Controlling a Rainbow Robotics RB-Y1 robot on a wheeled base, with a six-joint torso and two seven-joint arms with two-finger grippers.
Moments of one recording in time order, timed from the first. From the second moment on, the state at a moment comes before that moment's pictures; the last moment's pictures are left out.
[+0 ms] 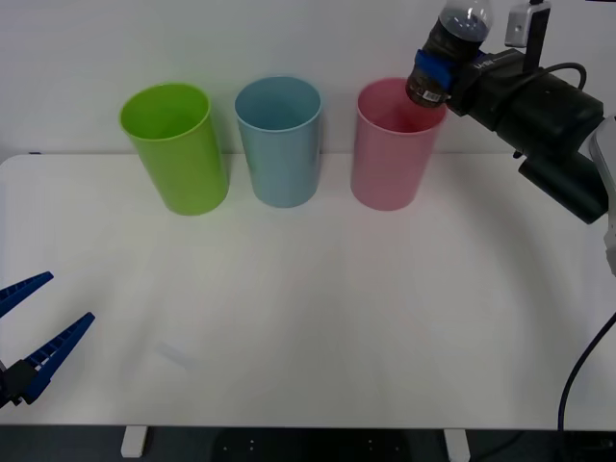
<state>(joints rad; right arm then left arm) -0.66 -0.46 -0.06 -1.29 1.46 -0.56 -0.44 0.35 0.40 0.52 -1.66 -0.96 -1.22 0.00</state>
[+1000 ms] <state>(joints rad) -0.91 -0.36 -0.11 -0.92 1.60 -0.53 -0.36 0.35 0.40 0.52 -1.66 -0.96 -1.22 0.00</state>
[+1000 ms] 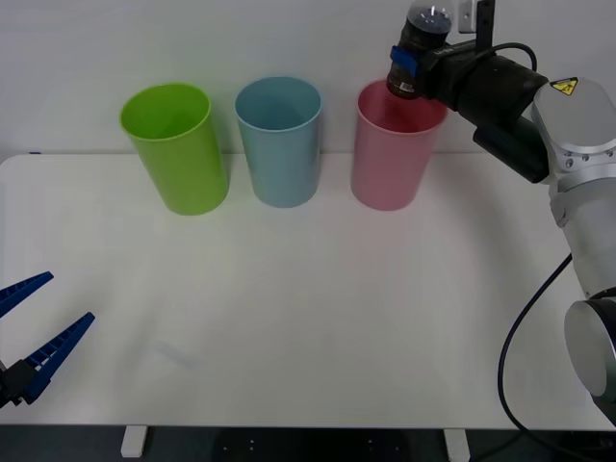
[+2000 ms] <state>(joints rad) -0.90 -0.35 -0.12 -0.93 1.58 -0.54 -0.32 0.35 0.40 0.52 -1.66 -0.96 -1.22 0.00</state>
